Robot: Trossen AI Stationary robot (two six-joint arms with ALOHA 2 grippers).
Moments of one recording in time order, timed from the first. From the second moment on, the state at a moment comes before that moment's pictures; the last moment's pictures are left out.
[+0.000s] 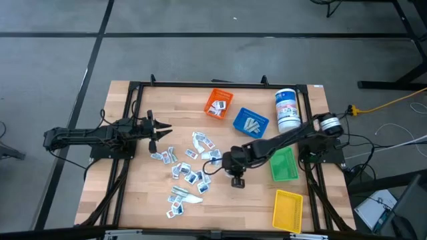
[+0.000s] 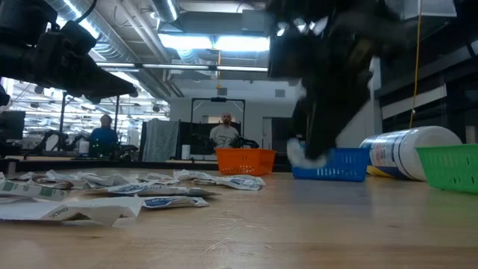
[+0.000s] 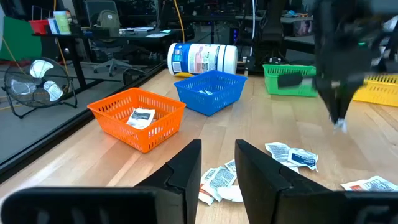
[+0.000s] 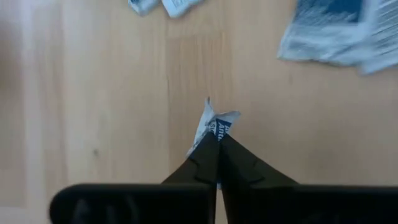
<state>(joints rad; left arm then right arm) 0.11 0.16 0.01 0.03 -0.16 -0.03 0.26 1.78 1.13 -0.42 -0.09 0.34</state>
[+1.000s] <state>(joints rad) 0.11 0.16 0.01 0.03 -0.16 -0.03 0.39 1.43 1.13 -1.38 0.01 1.15</state>
